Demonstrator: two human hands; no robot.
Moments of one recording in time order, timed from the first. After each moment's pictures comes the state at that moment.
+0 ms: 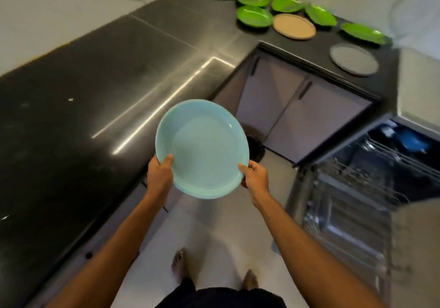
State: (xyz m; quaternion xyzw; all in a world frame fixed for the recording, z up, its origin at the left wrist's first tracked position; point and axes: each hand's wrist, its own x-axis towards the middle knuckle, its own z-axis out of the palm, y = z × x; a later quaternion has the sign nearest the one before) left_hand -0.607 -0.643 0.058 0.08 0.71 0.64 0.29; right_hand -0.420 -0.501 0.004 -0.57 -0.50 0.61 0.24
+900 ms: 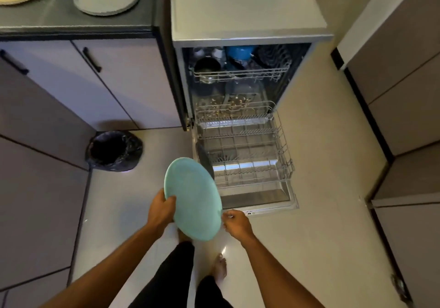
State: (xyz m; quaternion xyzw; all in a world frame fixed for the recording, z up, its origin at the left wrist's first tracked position) left_hand -0.112 -0.444 -0.054 0.29 0.75 0.27 0.53; right_hand 0.112 -0.485 -0.175 -0.74 -0.35 0.56 0.08
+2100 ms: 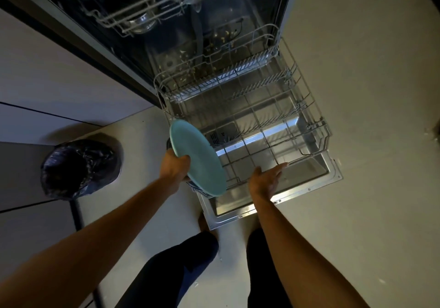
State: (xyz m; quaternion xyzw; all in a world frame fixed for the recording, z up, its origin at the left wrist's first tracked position) left_hand -0.015 -0.192 -0.293 0.35 0.78 0.10 0.51; right_hand 0.167 -0.303 -0.391 -0.87 -0.08 0.39 0.28
